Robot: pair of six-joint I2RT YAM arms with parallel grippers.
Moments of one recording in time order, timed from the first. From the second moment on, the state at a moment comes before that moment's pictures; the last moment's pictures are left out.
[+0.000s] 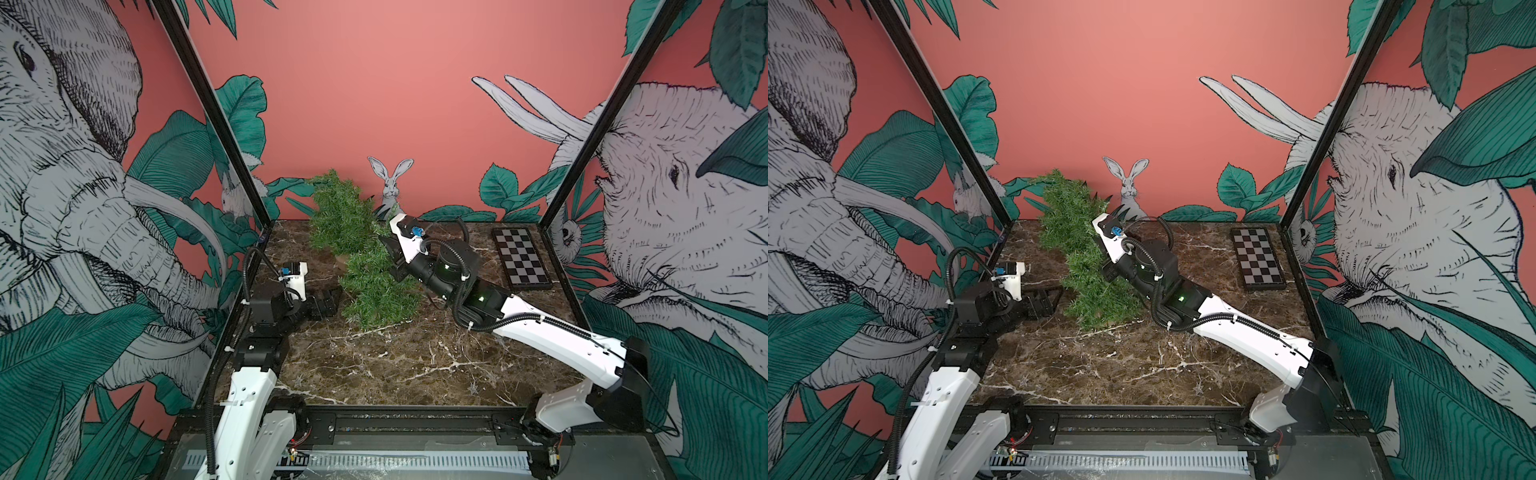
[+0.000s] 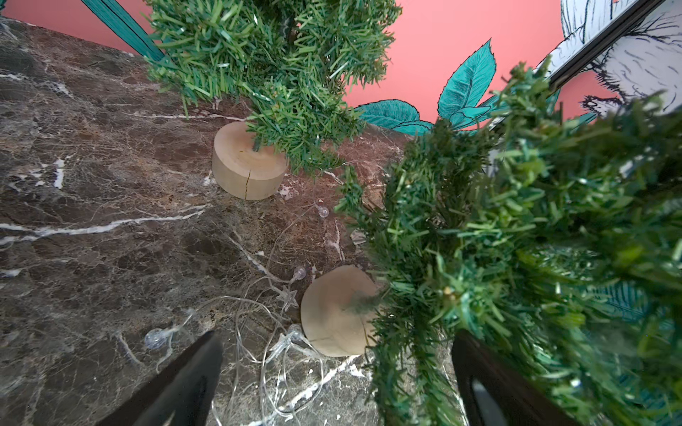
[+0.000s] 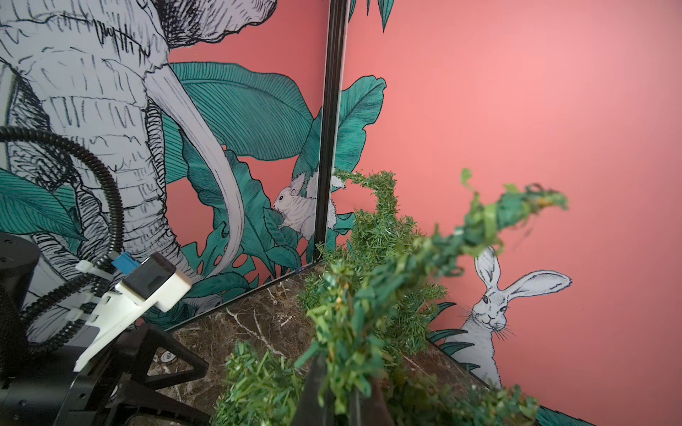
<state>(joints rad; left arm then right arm) -0.05 0.73 0.66 -0.38 0.44 -0.29 0.98 1.45 1.36 0.16 0.15 -0.15</state>
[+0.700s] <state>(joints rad) -0.05 0.73 0.66 -0.38 0.44 -0.29 0.98 1.28 1.18 0.20 0.25 -0.17</state>
